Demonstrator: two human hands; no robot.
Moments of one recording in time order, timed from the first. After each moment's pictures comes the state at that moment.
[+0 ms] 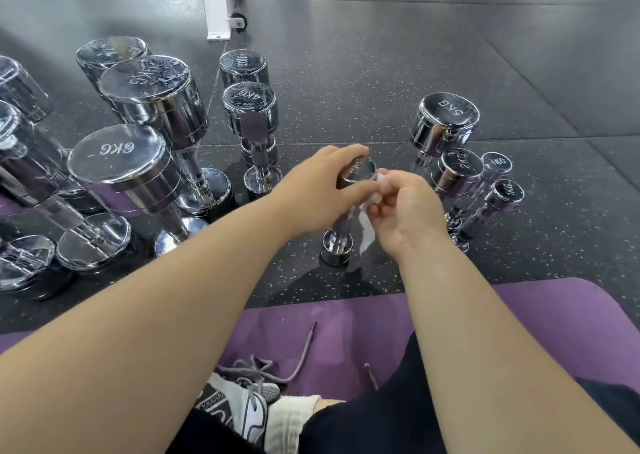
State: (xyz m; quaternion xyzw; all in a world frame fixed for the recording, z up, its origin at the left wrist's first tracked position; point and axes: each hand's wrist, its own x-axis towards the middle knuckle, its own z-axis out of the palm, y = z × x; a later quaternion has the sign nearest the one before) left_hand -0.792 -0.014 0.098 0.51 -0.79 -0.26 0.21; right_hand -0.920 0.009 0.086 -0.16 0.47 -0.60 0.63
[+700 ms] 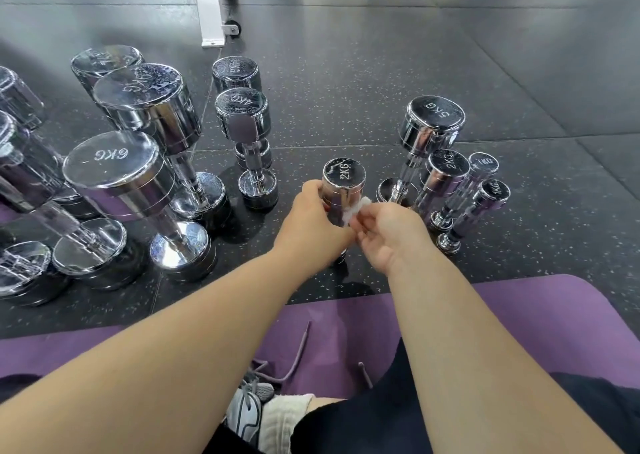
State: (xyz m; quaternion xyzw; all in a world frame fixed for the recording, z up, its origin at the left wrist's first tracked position) left_hand -0.810 0.019 0.058 0.62 -0.61 -0.38 0.31; right_hand -0.916 0.021 0.083 -0.07 0.56 -0.52 0.64
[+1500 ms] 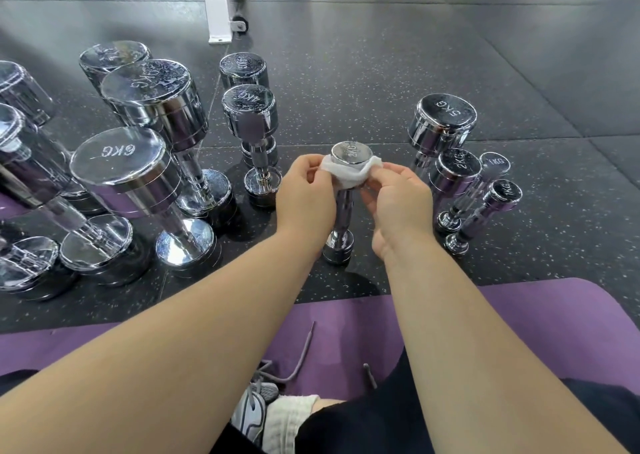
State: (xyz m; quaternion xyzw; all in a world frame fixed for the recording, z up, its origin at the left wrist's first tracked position) left_hand -0.815 0.000 0.074 0.60 -0.44 -0.42 0.52; right_hand -0.906 0.015 0.098 -0.22 0.55 -0.62 0.52
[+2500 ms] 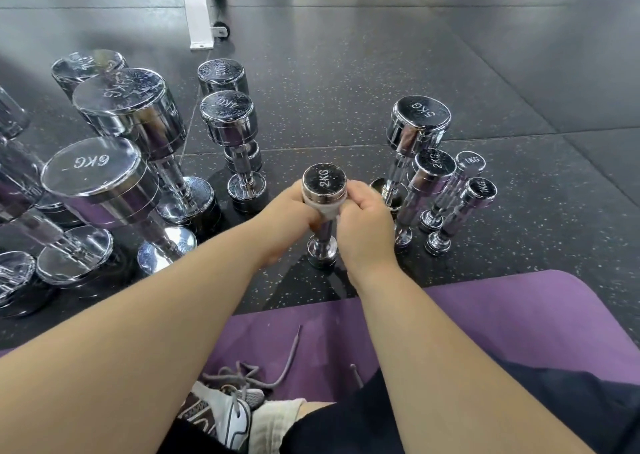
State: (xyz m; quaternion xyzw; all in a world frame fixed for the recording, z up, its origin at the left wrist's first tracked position) left_hand -0.795 0.000 0.075 0.52 -0.57 -0.57 0.30; right_hand -0.898 0.028 0.064 -0.40 0.61 -0.54 0.42
